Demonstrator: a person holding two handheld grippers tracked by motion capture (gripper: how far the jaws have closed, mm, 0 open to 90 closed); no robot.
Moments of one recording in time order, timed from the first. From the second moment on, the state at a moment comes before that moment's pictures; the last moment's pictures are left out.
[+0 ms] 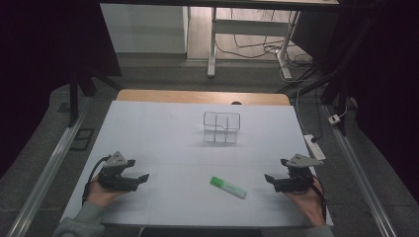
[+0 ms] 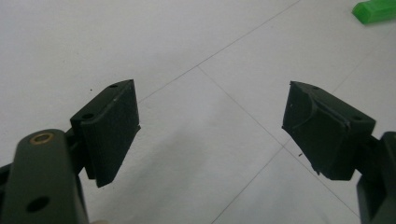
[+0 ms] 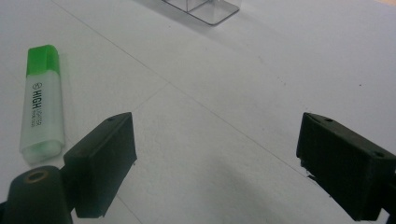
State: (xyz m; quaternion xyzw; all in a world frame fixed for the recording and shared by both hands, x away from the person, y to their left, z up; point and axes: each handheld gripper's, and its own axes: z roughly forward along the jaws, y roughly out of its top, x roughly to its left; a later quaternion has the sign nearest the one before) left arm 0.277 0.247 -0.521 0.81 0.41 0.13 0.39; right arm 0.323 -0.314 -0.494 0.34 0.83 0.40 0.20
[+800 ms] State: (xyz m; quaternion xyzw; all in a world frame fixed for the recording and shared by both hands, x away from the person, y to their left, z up) left arm 0.277 0.246 -0.521 0.81 0.41 0.13 0.39; right arm 0.322 -0.308 -0.491 0.33 0.83 0.40 0.20
